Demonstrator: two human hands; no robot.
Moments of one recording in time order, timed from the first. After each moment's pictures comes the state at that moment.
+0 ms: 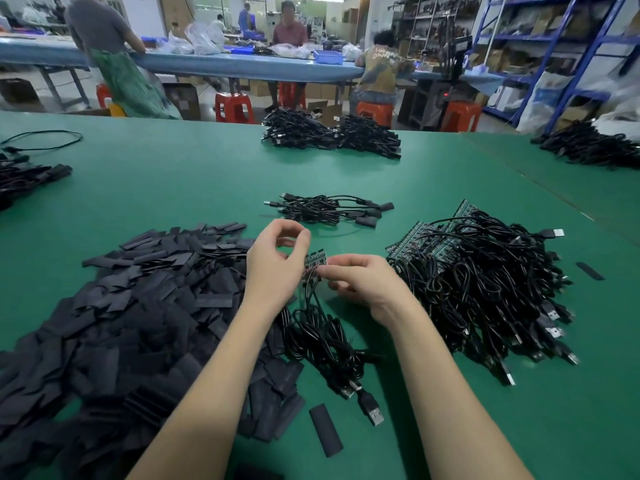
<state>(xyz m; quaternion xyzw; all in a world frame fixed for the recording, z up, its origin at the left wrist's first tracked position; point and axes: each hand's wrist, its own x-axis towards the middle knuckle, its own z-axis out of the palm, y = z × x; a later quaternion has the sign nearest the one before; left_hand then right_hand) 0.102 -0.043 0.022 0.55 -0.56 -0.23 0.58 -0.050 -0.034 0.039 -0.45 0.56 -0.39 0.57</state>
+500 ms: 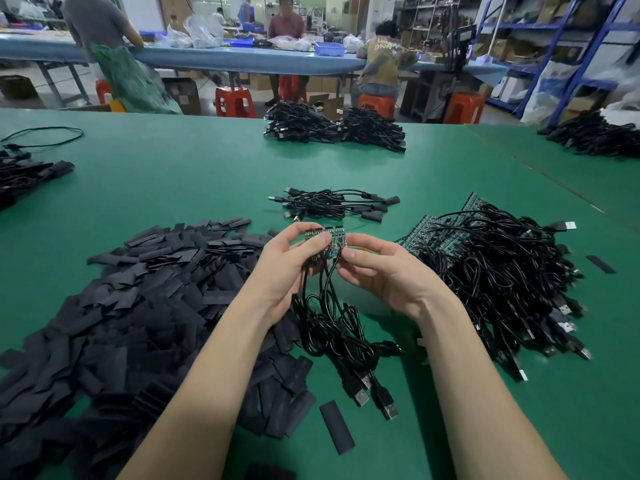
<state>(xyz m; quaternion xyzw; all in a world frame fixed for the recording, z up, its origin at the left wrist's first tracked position) 0.103 -0.031 0.036 0.36 -0.39 -0.62 0.58 -0.072 -0.033 0.047 -0.39 0.35 -0.44 0.73</state>
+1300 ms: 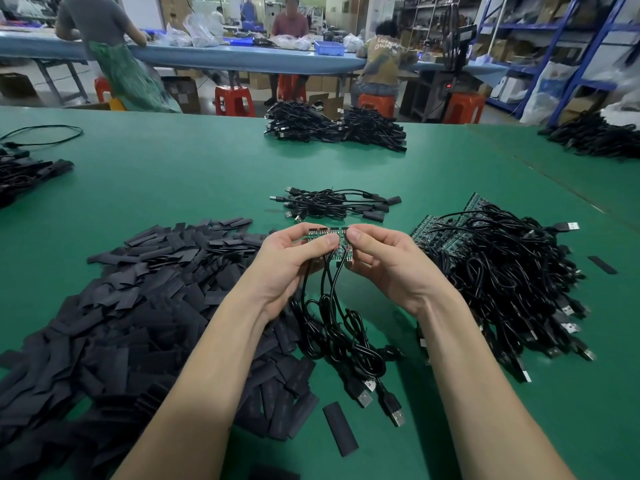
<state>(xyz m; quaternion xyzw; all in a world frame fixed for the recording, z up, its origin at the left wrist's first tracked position) 0.111 -0.025 0.048 0.35 -0.45 -0.62 0.54 -0.063 -0.033 0.059 -0.46 0.35 -0.47 0.67</state>
